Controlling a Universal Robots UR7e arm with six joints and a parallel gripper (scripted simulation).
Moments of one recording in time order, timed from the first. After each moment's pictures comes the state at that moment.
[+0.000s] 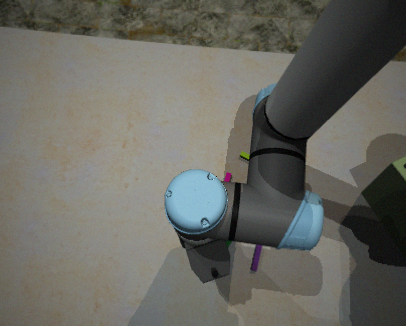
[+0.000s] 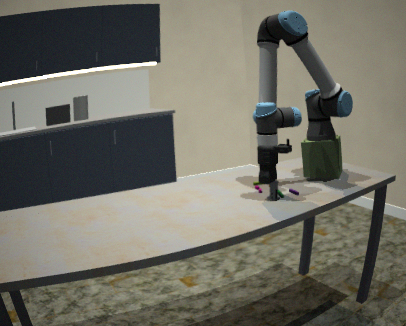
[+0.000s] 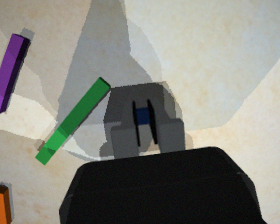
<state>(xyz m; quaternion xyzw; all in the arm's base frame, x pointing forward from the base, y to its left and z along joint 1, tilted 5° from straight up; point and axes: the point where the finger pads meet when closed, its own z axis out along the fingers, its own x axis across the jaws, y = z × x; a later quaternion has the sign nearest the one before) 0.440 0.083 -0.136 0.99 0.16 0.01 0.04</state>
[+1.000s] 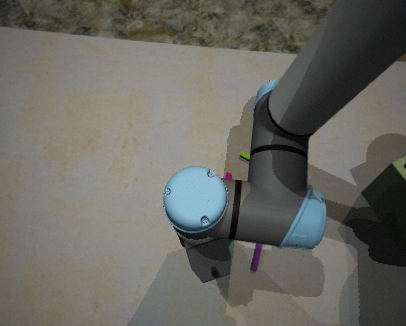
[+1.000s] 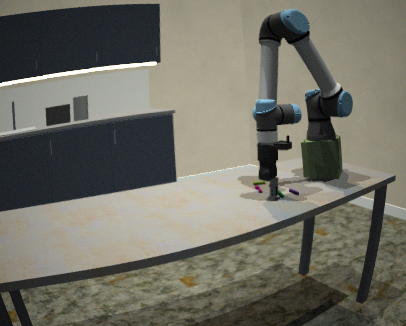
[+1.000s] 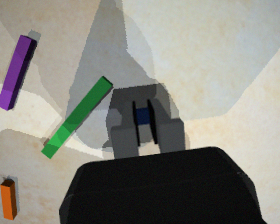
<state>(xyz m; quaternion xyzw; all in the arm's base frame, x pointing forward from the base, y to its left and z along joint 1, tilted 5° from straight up) 0.439 0.083 -0.125 0.99 0.16 0.01 0.04</state>
